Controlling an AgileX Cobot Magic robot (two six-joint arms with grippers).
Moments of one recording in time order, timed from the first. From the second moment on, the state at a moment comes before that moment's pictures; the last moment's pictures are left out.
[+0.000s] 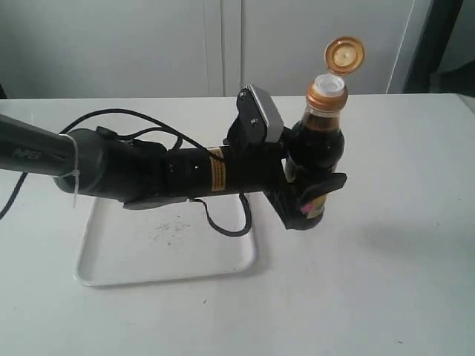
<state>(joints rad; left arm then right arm) -0.71 2.02 -1.18 0.90 -0.90 -0.46 -0.04 1.29 -0.92 0.38 0.23 -0.52</state>
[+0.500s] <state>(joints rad) -0.58 1.82 -0.99 0.87 -0.93 -0.45 0.10 1.29 -0.92 0.37 0.26 -0.54</state>
